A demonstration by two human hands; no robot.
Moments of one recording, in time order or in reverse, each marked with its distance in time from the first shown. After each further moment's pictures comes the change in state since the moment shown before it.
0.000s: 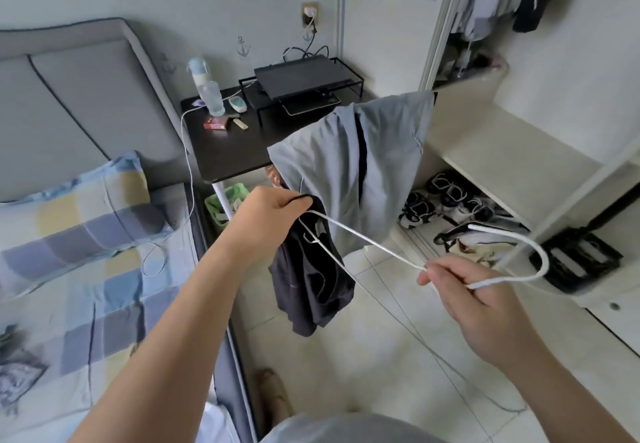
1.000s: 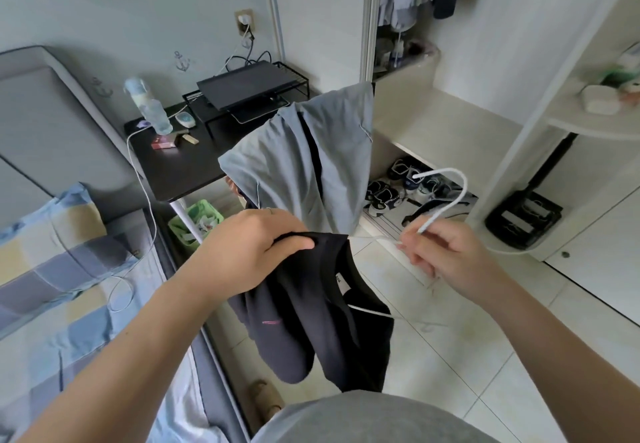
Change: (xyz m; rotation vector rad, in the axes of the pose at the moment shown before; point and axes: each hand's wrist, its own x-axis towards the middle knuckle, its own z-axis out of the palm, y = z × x) left_hand -0.043 0.041 0.022 0.445 -0.198 0.688; right_hand 0.004 0.031 -0.044 0.134 0.014 -0.020
